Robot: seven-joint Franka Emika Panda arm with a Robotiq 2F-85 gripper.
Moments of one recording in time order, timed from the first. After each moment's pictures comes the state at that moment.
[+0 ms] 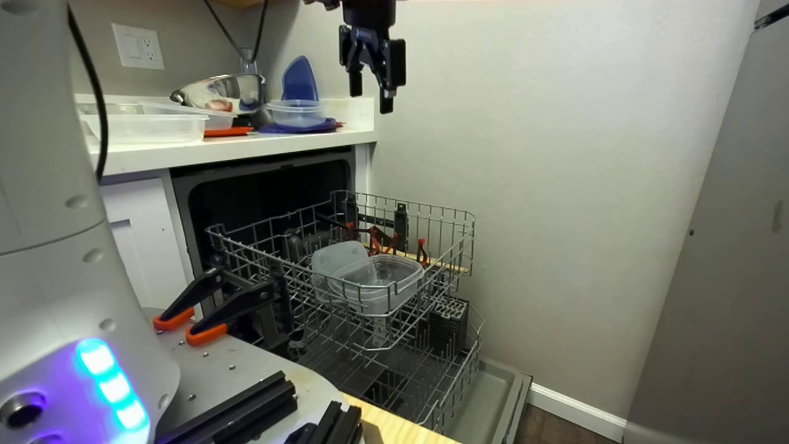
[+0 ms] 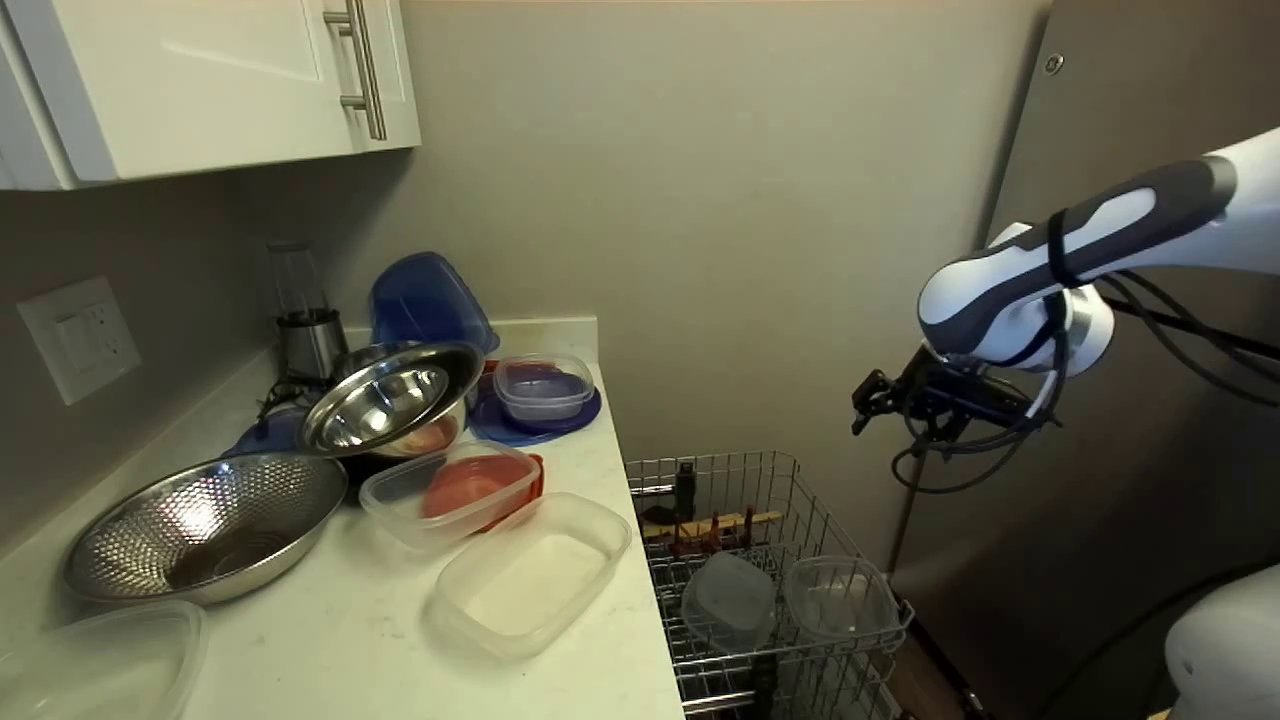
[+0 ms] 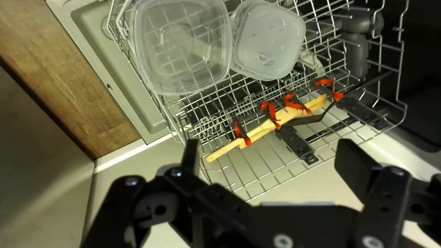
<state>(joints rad) 0.02 -0.42 -0.09 -2.74 0.33 2.58 0.16</state>
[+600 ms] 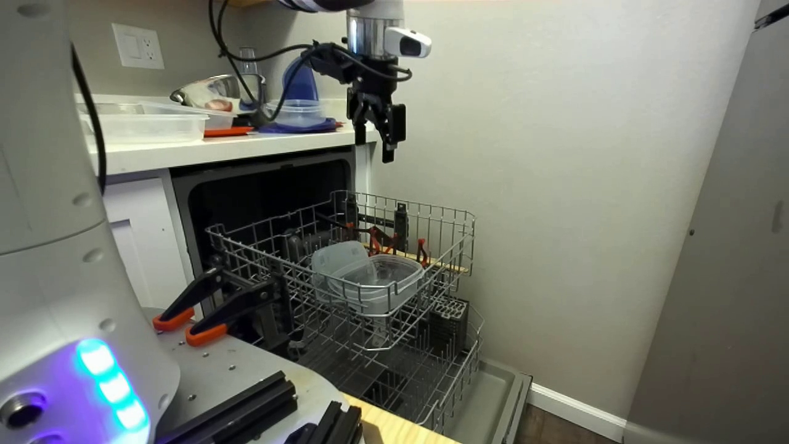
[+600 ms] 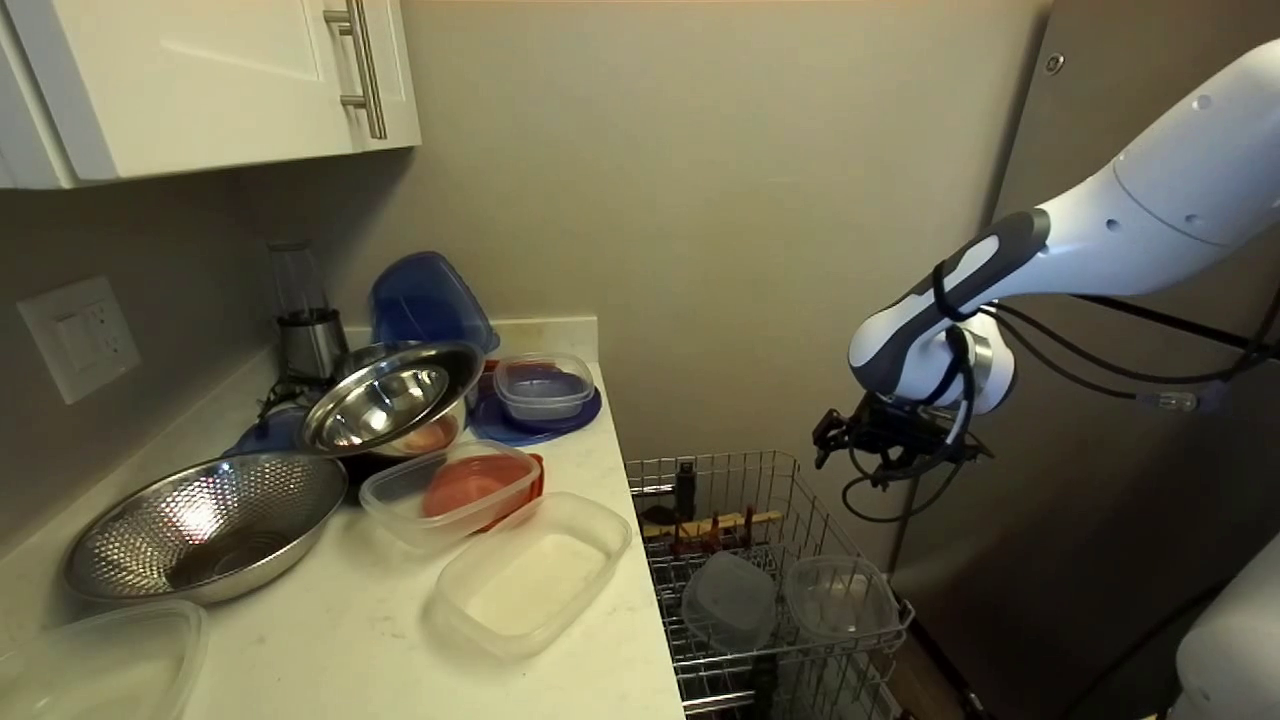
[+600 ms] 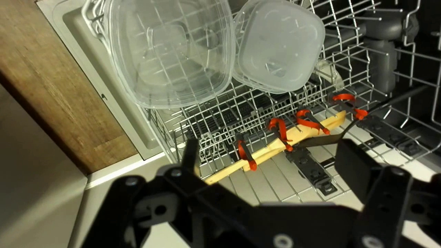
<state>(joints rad) 0.10 -0.08 -0.08 -2.62 0.45 2.74 0.08</state>
